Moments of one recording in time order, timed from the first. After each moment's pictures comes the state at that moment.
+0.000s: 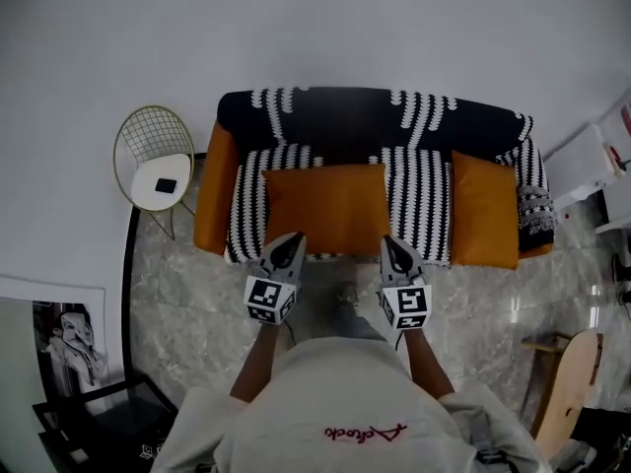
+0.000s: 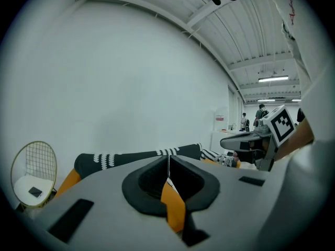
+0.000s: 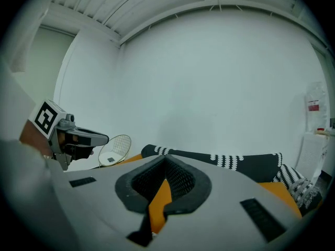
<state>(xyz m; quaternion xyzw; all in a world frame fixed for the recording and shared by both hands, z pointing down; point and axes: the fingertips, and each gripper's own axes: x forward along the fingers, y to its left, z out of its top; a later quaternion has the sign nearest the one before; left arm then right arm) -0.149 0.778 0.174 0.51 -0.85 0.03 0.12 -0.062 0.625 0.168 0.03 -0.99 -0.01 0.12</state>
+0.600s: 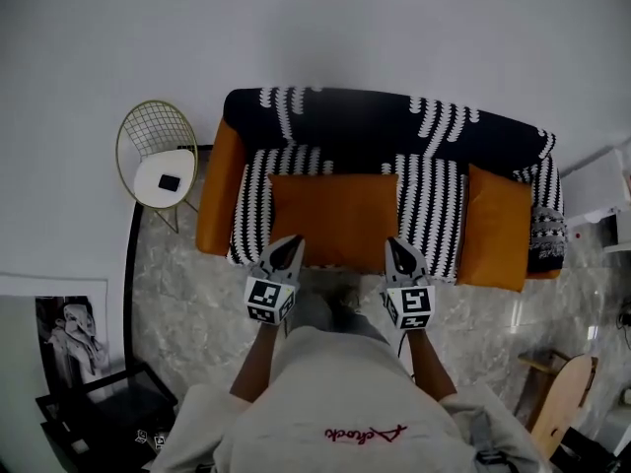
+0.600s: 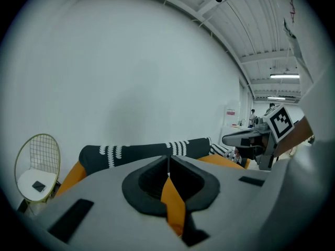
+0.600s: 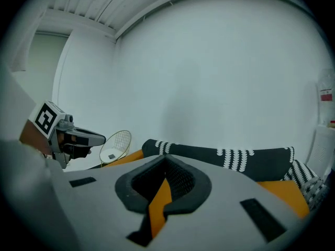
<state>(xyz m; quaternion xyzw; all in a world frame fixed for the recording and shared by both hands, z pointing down) -0.226 0.754 0.209 0.47 -0.86 0.04 0.17 -0.145 0.581 0.202 0.00 -0.99 0.02 0.15</state>
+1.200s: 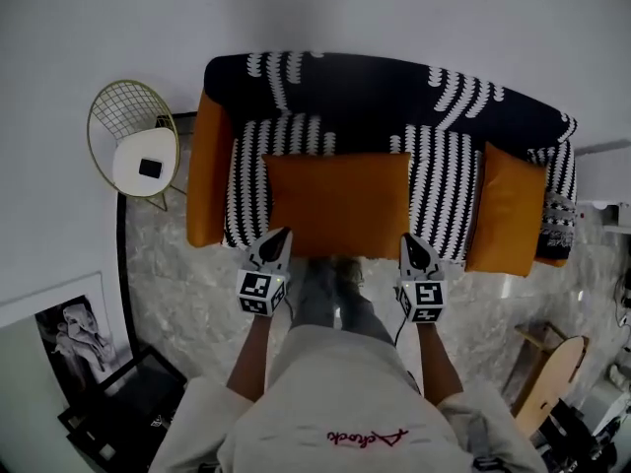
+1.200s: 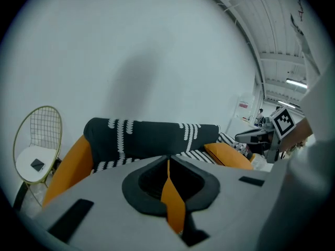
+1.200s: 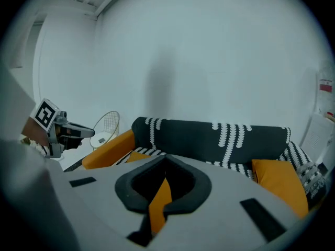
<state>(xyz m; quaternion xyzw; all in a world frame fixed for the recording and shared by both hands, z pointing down) -0.325 0.780 0.314 0.45 -0.85 0.03 0.29 -0.205 0.548 0.303 0.04 -0.96 0.05 0.28</state>
